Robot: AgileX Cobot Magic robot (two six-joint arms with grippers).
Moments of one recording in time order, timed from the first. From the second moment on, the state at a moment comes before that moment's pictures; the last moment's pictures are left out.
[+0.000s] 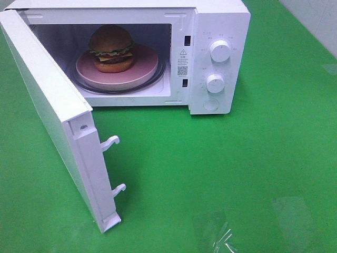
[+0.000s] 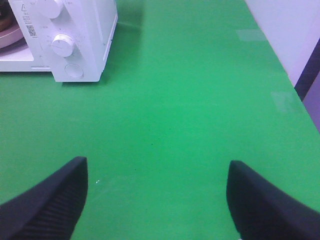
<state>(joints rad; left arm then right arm) 0.02 -0.01 -0.52 -0.13 1.09 0.07 0.08 0.00 -0.50 -0.09 0.97 0.09</state>
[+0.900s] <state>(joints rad) 0.02 -0.01 -0.52 -0.13 1.09 0.07 0.08 0.00 -0.50 -0.09 0.97 0.09</state>
